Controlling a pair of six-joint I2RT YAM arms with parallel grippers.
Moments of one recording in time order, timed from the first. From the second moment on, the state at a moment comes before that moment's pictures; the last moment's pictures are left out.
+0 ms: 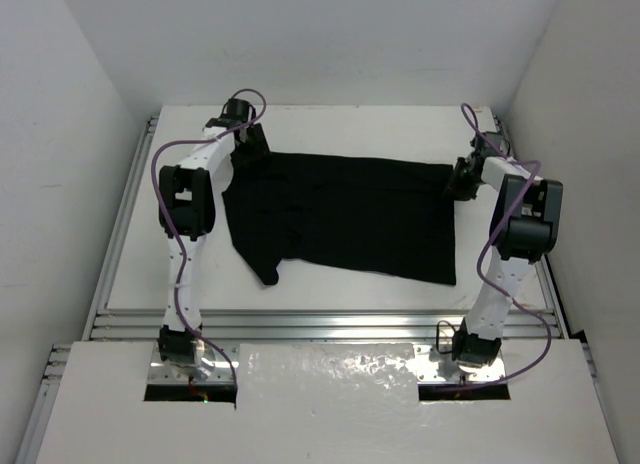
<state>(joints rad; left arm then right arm) -0.09 2.46 2.14 -0.69 0.04 -0.46 -0.21 2.09 1.40 -0.40 -0.17 0.25</state>
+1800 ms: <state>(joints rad) -0.09 2.46 2.13 -0.68 0.05 -0.46 -0.11 2.04 1.39 -0.37 0.18 -0.18</state>
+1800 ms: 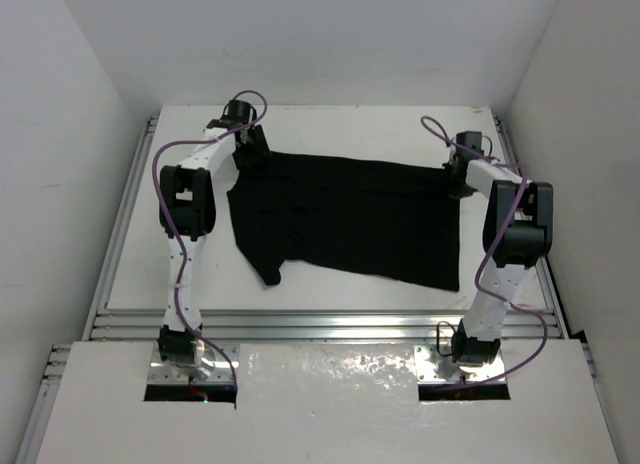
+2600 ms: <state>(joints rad) -0.09 2.48 2.15 -0.69 0.07 -0.47 -0.20 1.76 1.09 -0.16 0.01 0.04</state>
